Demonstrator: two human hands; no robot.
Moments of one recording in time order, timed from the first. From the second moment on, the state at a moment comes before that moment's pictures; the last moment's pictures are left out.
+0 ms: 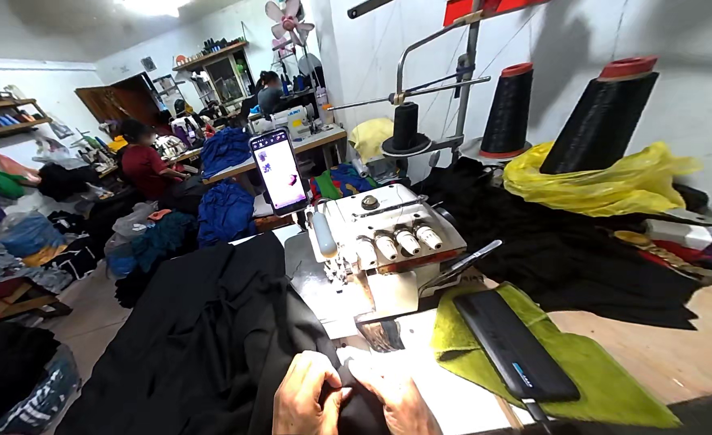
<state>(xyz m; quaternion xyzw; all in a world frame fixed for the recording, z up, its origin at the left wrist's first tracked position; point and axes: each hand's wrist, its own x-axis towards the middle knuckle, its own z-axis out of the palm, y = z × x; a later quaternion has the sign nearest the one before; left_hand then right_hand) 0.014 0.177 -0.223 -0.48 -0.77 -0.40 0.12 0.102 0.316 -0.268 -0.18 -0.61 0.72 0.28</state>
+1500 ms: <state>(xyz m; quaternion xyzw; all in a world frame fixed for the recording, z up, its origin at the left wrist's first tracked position) 0.018 0.174 -0.202 -0.53 -0.72 -0.45 -0.04 0.098 0.322 -0.271 -0.15 -0.67 0.69 0.25</state>
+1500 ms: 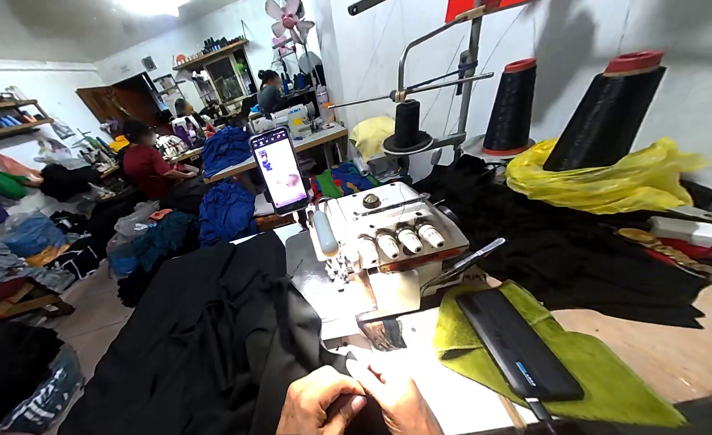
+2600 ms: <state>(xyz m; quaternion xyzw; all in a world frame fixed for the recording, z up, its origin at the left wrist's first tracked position) 0.018 0.174 -0.218 -0.46 -0.78 -0.44 0.01 0.100 0.322 -0.275 -0.14 -0.71 0.65 0.25</state>
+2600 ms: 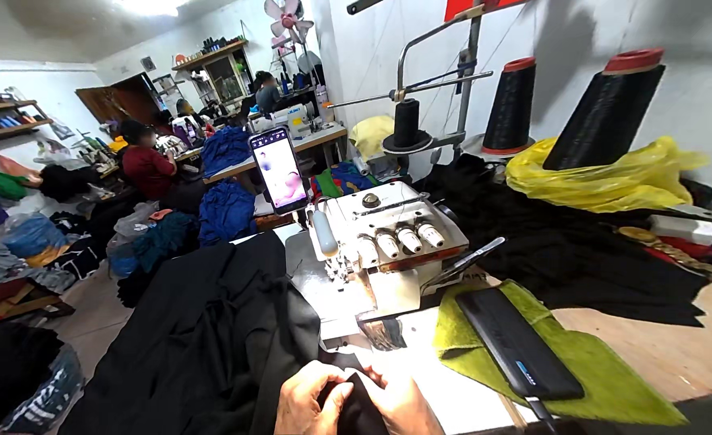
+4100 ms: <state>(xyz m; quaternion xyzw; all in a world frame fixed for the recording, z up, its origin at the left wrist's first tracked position) 0.005 0.189 -0.222 -0.43 -0.78 -0.44 0.11 0.099 0.323 -0.274 -0.08 -0.65 0.70 0.28</state>
